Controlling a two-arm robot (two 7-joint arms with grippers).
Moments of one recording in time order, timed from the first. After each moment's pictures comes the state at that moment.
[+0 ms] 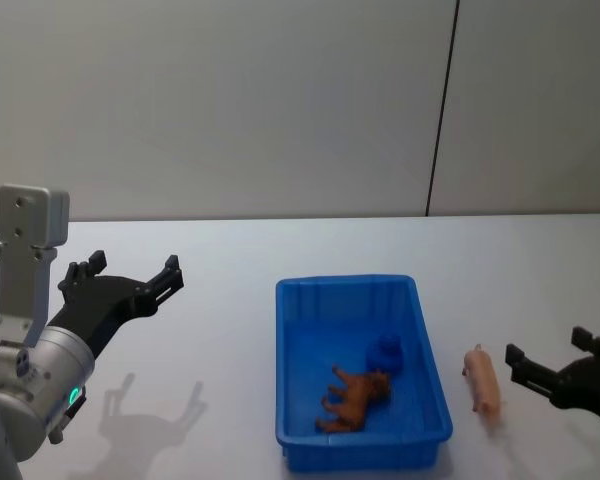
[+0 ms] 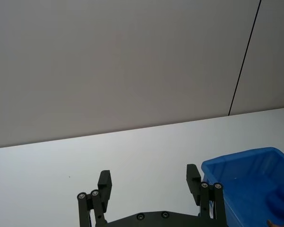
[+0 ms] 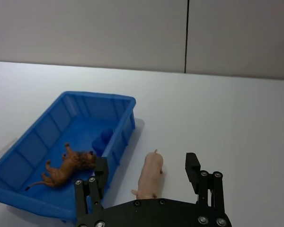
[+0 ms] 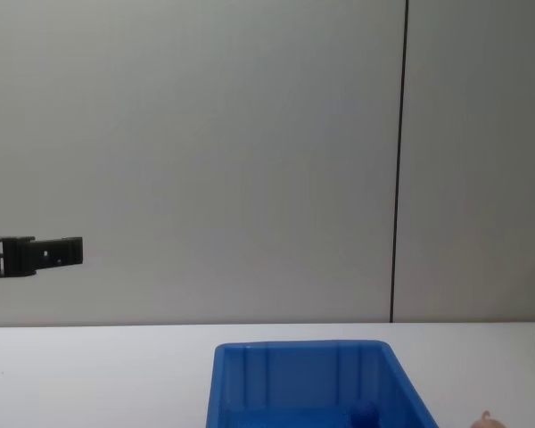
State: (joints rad) left arm -0.04 0.56 0.25 -1.88 -0.64 0.30 0.24; right arm -0.19 0.47 -0.12 -1.97 0.51 0.40 0.09
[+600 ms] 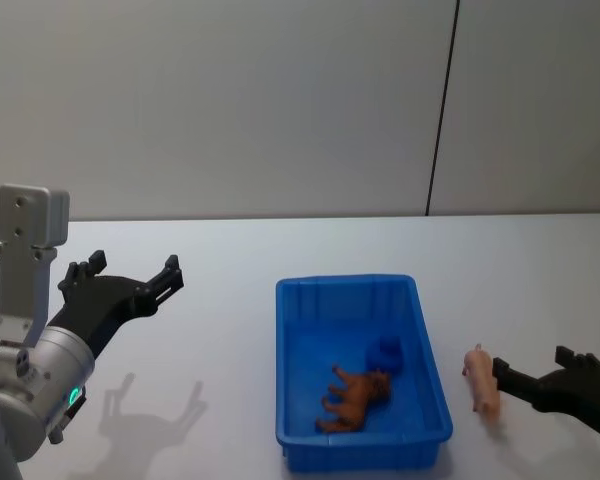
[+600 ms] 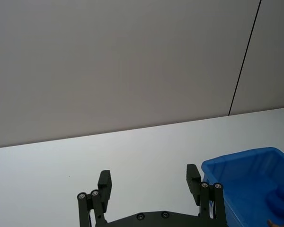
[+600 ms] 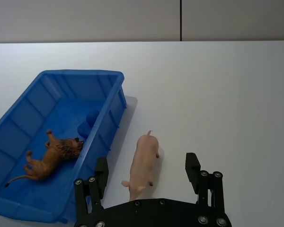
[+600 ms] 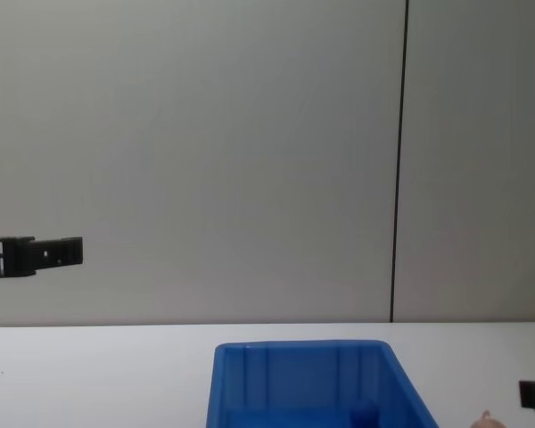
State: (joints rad) left arm -0.04 0.56 0.25 -1.88 -0.64 0.30 0.24; right arm -0.09 0.41 -0.14 -1.85 0.52 0.52 0.08
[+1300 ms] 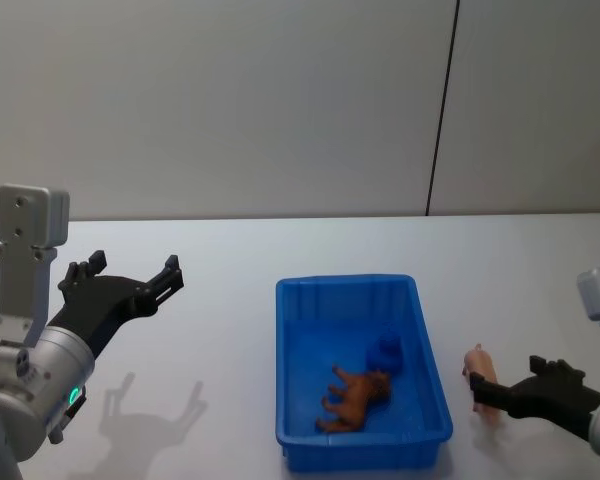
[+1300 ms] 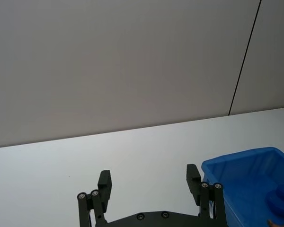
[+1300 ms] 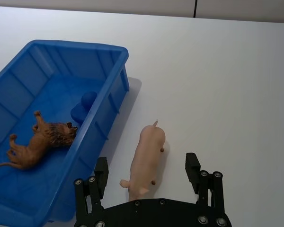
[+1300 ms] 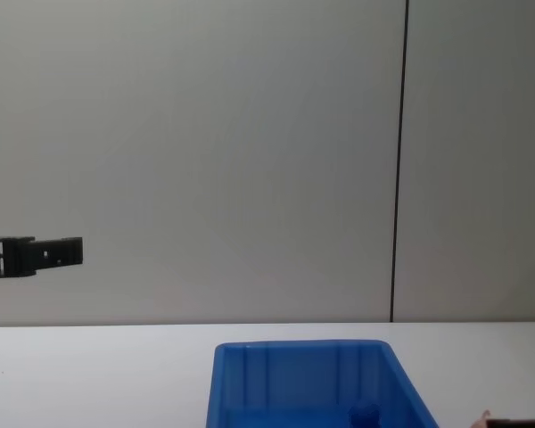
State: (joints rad) left arm -0.04 0.56 0.25 -1.88 -0.64 0.30 0.24; right arm 0.01 0.36 -0.20 -1.73 0.39 0.59 0.16
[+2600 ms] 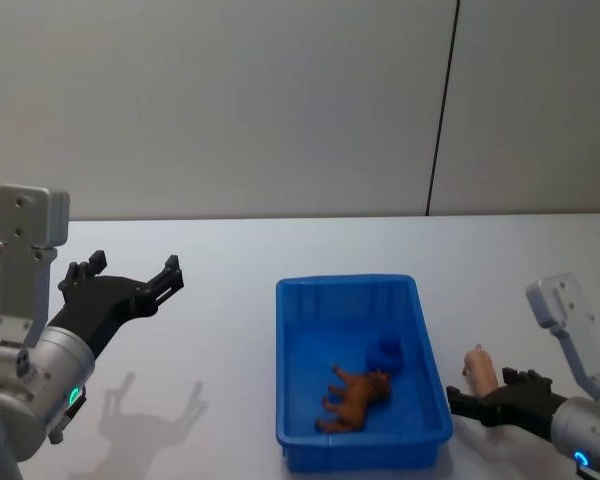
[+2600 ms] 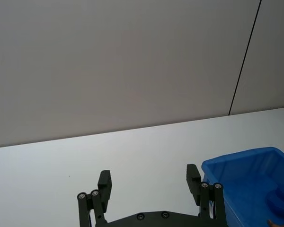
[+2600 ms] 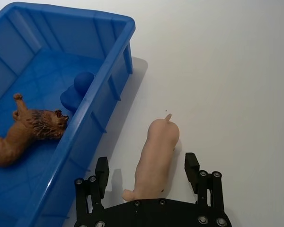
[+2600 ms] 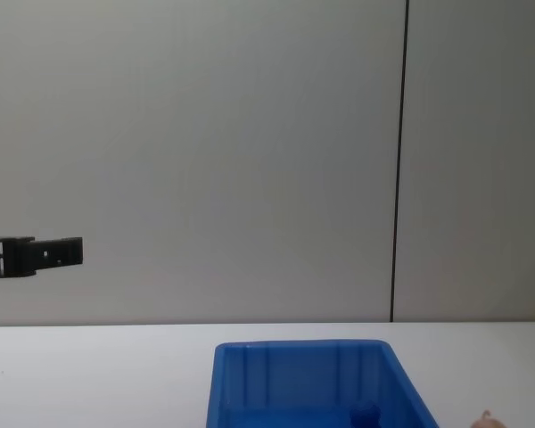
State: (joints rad) left arm -0.04 0.56 0.25 -1.88 -0.64 0.30 0.24; right arm 0.11 0.29 -0.25 -1.58 0.27 0.62 0.19
